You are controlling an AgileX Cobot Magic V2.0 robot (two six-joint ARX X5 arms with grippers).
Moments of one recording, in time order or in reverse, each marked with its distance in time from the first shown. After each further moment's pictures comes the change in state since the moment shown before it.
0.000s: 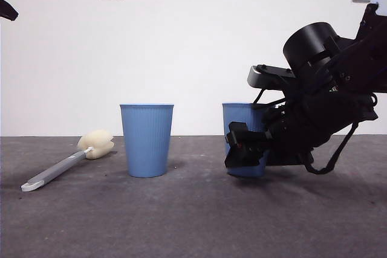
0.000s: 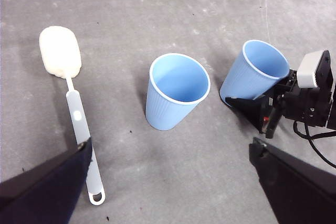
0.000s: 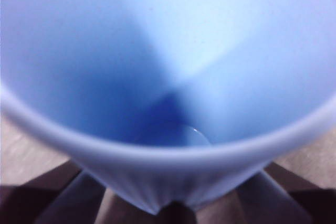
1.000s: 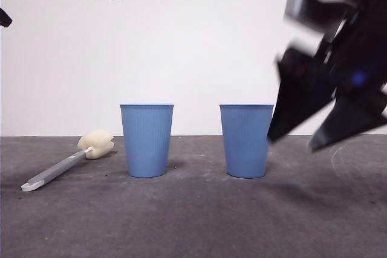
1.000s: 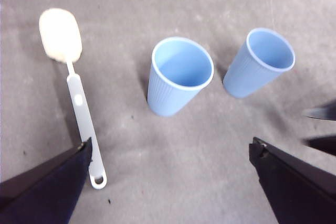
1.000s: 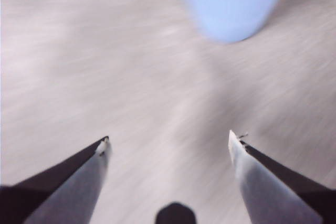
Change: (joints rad) left arm 0.000 0.000 0.000 -0.056 0.003 0.002; right arm 0.036 -0.628 -0.022 -0.951 -0.145 0.030
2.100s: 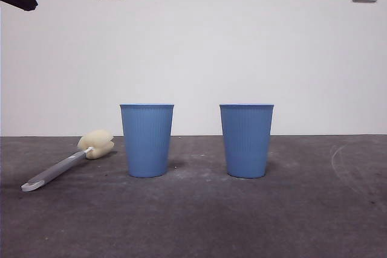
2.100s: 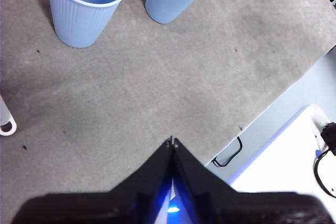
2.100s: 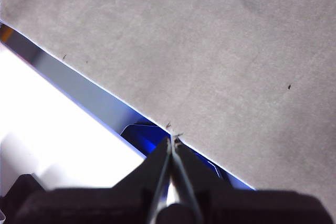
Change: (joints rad) left arm 0.000 0.000 0.000 -0.199 0.310 0.084; right arm 0.006 -0.490 0.277 -0.811 -0.058 0.021
